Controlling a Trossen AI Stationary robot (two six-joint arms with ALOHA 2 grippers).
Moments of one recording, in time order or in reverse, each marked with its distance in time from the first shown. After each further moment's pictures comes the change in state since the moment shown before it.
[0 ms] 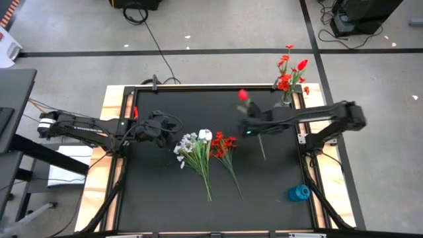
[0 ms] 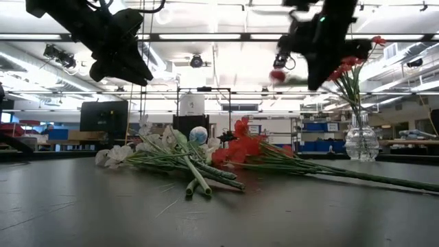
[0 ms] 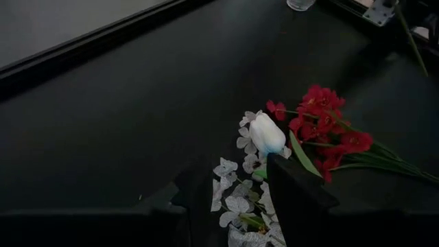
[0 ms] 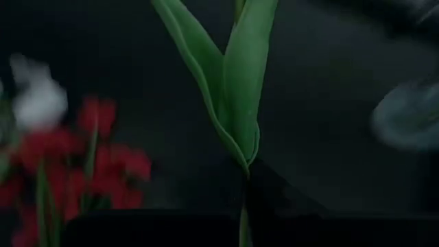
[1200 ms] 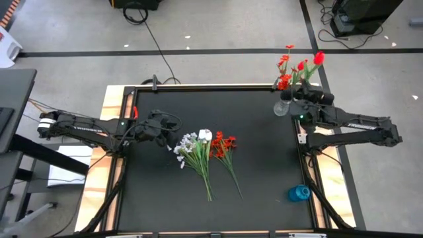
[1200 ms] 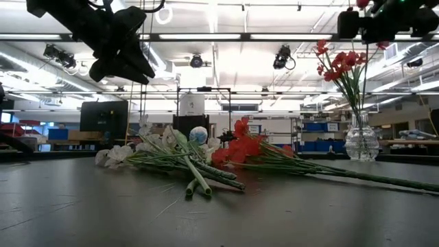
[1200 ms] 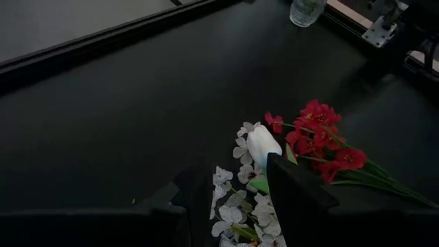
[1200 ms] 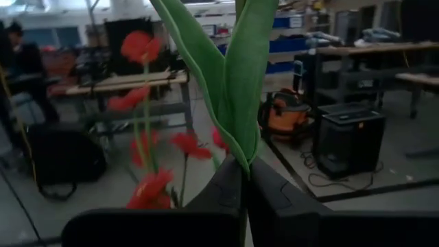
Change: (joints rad) left arm 0.000 0.000 0.000 0.025 -0.023 -0.058; right arm -0.173 -0.730 -0.464 0.530 0.997 -0.469
